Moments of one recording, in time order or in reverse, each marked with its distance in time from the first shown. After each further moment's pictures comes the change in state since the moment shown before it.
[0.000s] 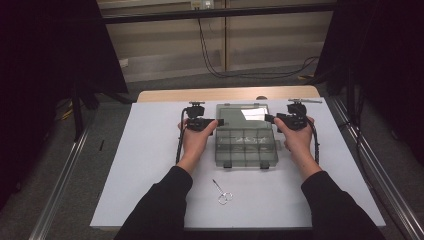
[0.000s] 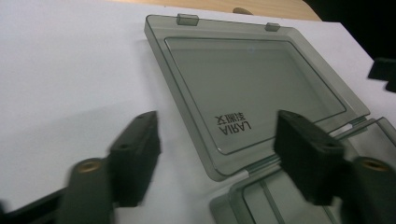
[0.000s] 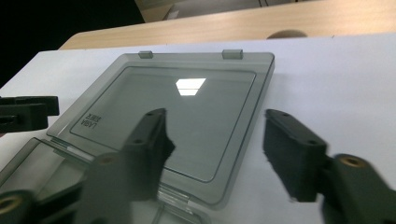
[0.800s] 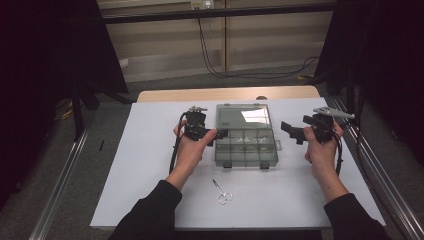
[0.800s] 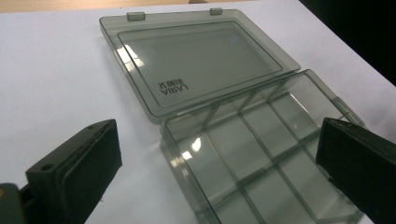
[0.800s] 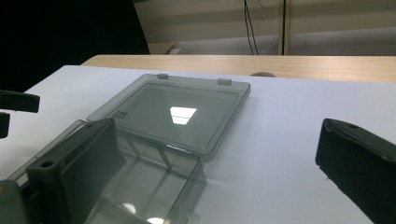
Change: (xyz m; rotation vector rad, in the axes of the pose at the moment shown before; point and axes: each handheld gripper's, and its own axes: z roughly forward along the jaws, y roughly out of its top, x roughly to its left) left arm -0.039 -0.017 -0.055 0.023 -0.033 0.135; right arm 0.003 -0.021 -0.090 -0.169 0.001 -0.092
